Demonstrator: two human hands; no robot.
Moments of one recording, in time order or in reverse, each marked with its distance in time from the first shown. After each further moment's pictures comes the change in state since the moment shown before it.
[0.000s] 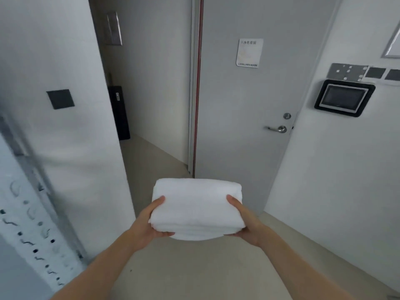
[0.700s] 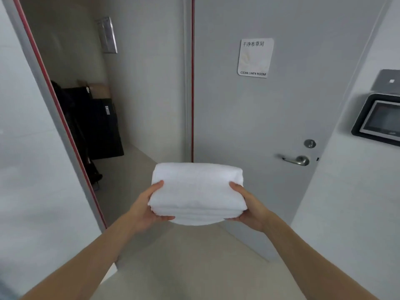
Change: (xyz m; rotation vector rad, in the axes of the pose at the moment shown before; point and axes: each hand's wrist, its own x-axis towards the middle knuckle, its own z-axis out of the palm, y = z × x) left_hand 0.351 0.179 0.111 -0.027 0.036 0.075; right_hand 0.307 -0.256 -0.147 0.005 -0.221 -0.123
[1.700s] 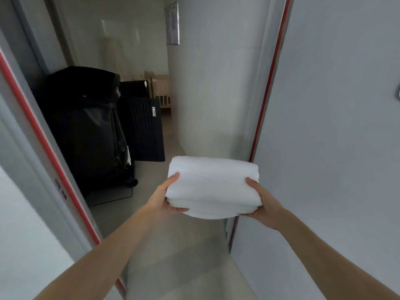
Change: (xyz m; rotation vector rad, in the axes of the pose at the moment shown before) left_hand 0.425 0.236 -0.101 -0.090 0.324 0.114; right_hand 0.562 -0.211 -0.022 -0.030 -0.148 0.096
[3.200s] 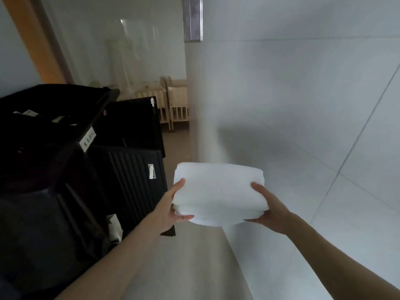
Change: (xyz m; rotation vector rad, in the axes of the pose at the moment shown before) left_hand 0.826 0.430 -0.139 -0.035 0.194 -0.031; right_hand 0.931 -0.328 0.062 0.014 -0.104 0.086
